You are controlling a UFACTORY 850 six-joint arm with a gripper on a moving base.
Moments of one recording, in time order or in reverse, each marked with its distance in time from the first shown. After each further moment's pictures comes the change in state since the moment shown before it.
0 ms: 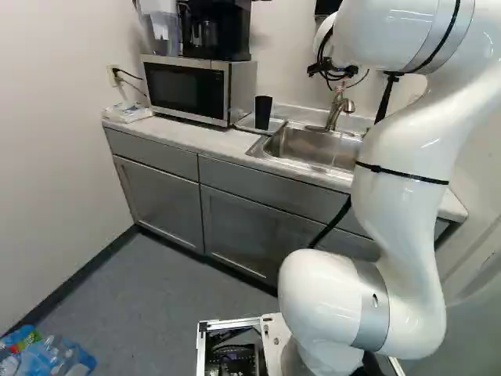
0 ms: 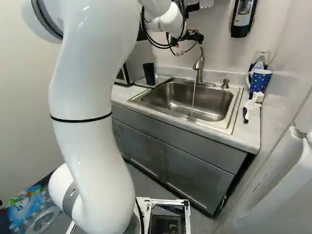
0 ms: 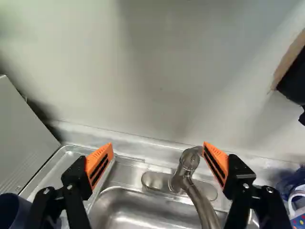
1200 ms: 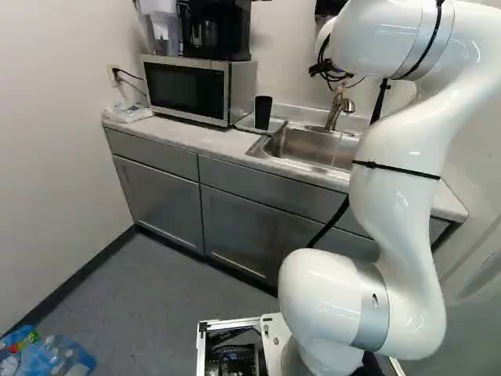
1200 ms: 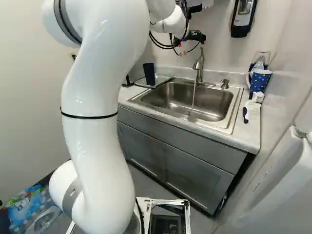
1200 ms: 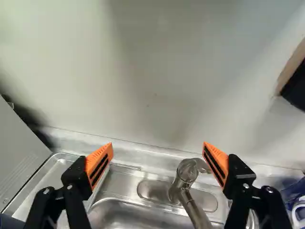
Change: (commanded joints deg) arm -0.5 -3.4 -4.0 0.0 0.0 0.0
